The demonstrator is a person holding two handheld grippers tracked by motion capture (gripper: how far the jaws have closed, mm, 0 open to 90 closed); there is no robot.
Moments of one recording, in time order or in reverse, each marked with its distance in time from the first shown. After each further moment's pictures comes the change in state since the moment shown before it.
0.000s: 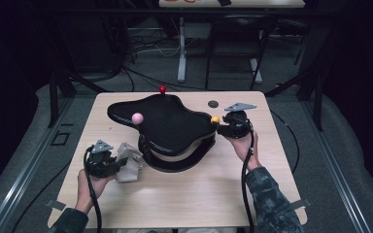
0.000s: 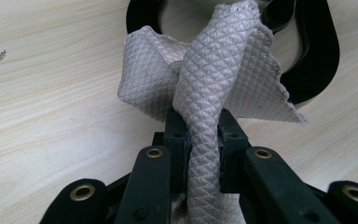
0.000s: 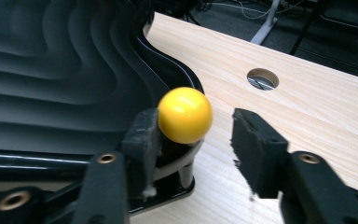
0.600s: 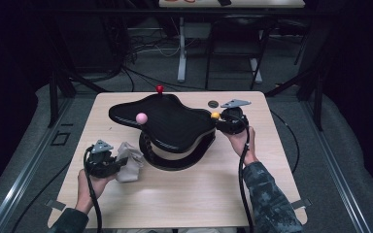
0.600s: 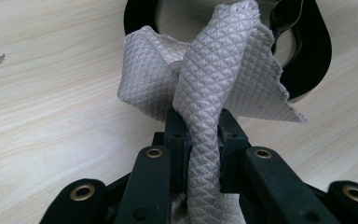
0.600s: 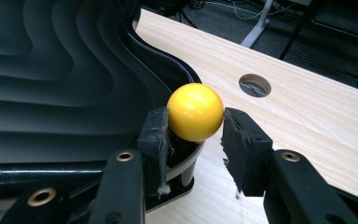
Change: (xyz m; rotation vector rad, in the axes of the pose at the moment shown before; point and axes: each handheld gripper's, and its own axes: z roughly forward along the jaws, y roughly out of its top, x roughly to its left) left arm -0.002 0.001 -0.001 -0.009 -0.004 0.001; right arm -0.002 0.009 0.017 0.012 -0.041 -0.037
